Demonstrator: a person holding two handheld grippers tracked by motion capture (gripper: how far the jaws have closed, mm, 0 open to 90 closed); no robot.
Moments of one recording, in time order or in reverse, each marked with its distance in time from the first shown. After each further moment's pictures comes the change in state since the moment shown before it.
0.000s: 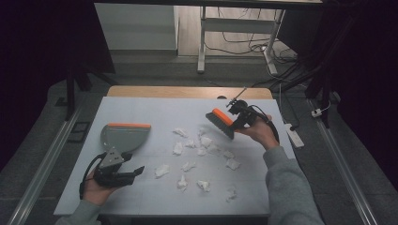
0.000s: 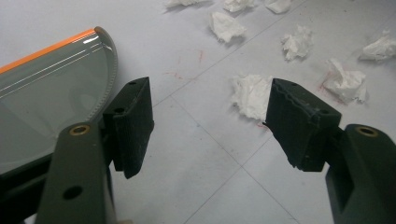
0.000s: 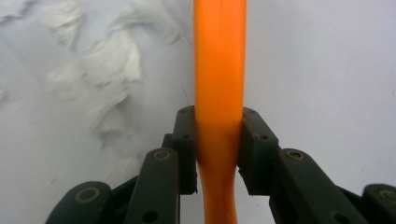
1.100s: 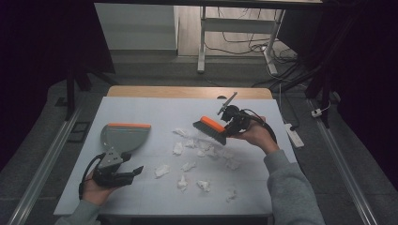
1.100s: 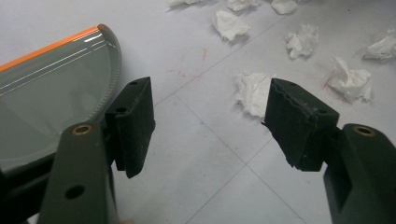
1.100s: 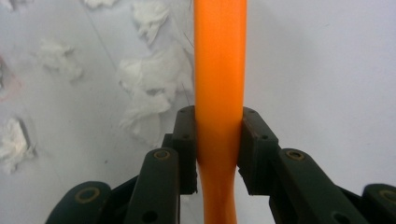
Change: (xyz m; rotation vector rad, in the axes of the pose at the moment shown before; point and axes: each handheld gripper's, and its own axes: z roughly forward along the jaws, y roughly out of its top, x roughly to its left) left arm 0.003 -0.003 0.001 -0.002 0.004 -0.007; right arm 0.035 -0.001 -0.015 -0.057 0.093 -0.197
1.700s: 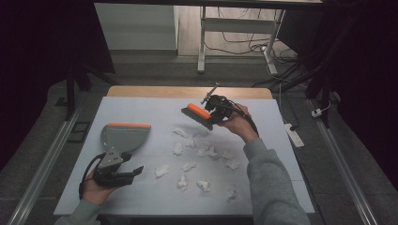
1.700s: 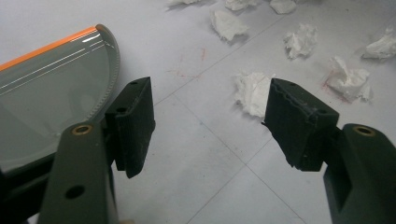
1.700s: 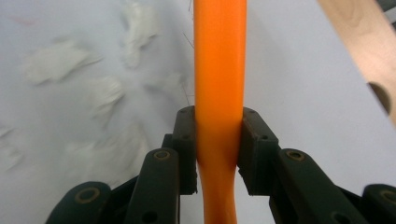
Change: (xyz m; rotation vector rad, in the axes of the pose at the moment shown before) left arm 0.001 -0.001 0.001 -0.001 -0.008 0.003; right arm -0.011 0.062 0.033 -0.028 -0.140 -0.070
